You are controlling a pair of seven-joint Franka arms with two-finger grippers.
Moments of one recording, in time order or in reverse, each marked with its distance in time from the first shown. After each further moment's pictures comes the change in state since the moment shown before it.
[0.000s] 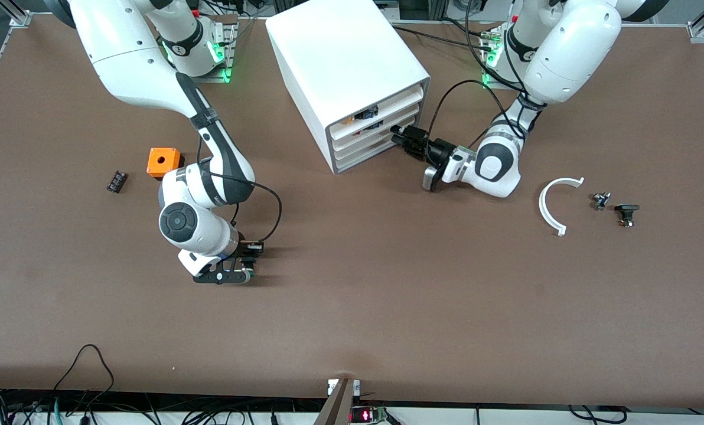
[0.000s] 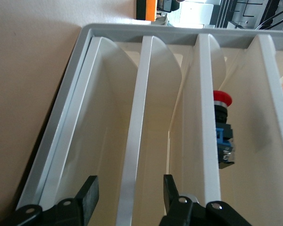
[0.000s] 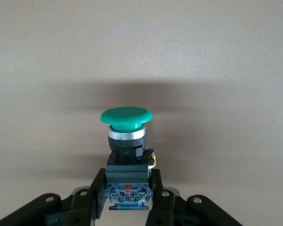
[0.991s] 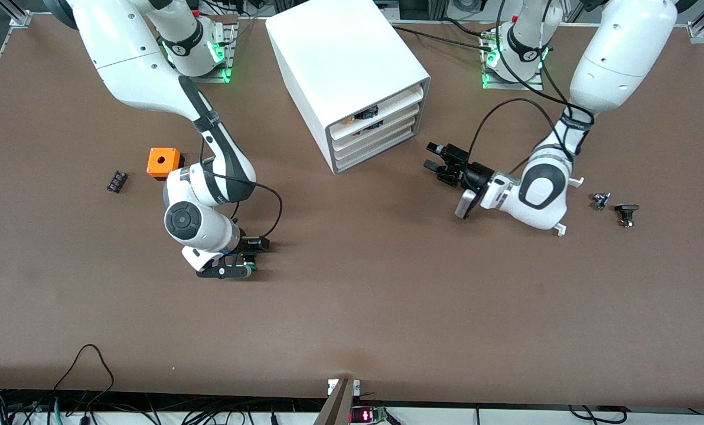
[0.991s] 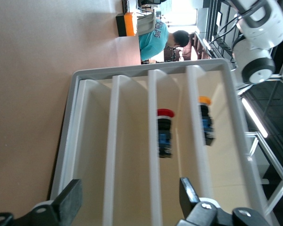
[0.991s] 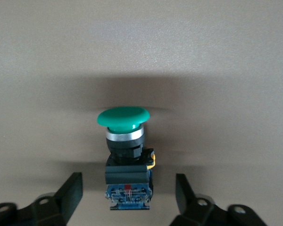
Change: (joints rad) left arm 0.173 -0.008 0.005 0.187 0.213 -0.118 -0.044; right arm -0.001 0.002 0.002 -0.099 0.000 0.083 -0.022
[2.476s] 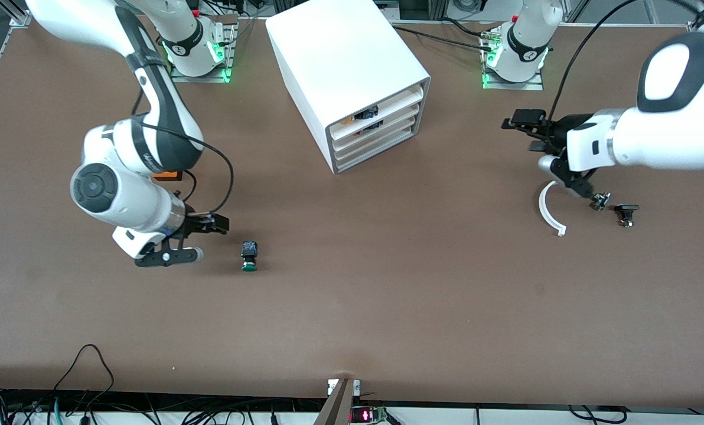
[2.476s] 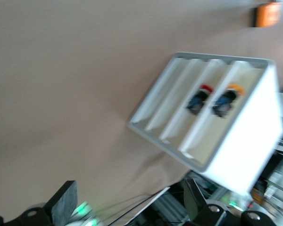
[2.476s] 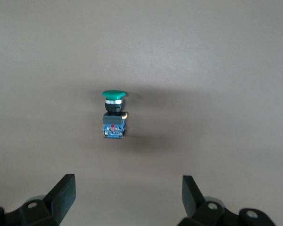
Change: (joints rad) left arm 0.042 -0.498 0.060 0.262 0.594 -0.163 -0.768; right arm -0.070 -0.260 -0.001 -0.001 0.000 -0.260 -0.144
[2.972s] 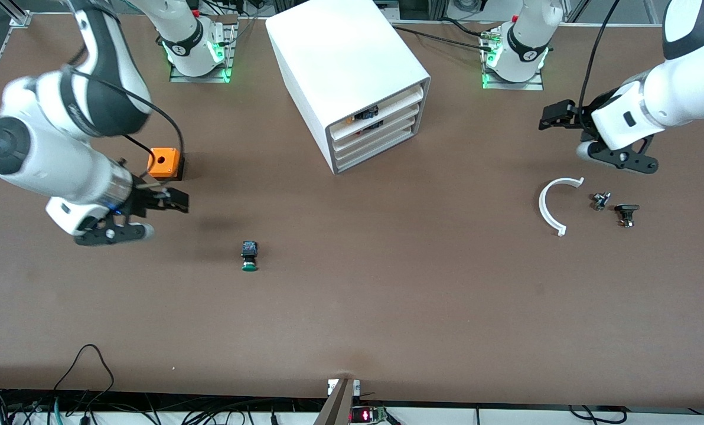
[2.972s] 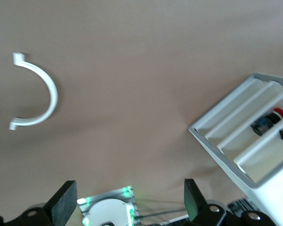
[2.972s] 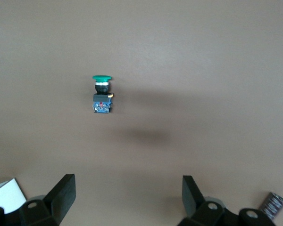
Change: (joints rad) left arm -0.025 -0.125 -0.002 0.036 0.329 0.005 -0.284; right arm -0.063 -0.143 0.000 -0.001 0.000 -0.160 -0.060
